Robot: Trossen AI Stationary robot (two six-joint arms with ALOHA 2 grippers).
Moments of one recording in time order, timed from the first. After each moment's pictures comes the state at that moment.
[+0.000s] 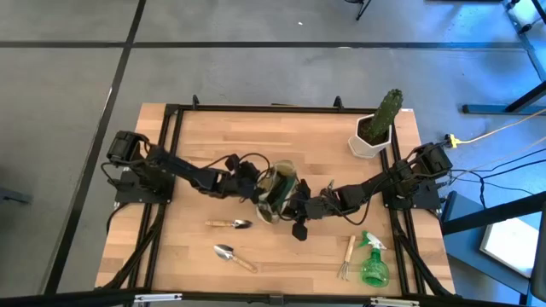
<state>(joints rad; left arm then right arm) -0.14 1.65 0.74 0.08 -0.71 -0.53 0.36 1.74 0.81 0.34 0.26 0.46</state>
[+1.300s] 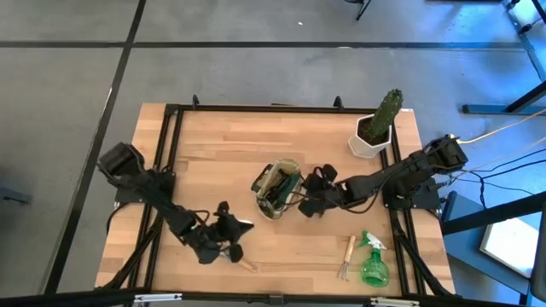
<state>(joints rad) -0.72 1.67 0.74 0.29 -0.94 -0.77 0.30 1.58 0.81 -0.23 0.61 0.66</state>
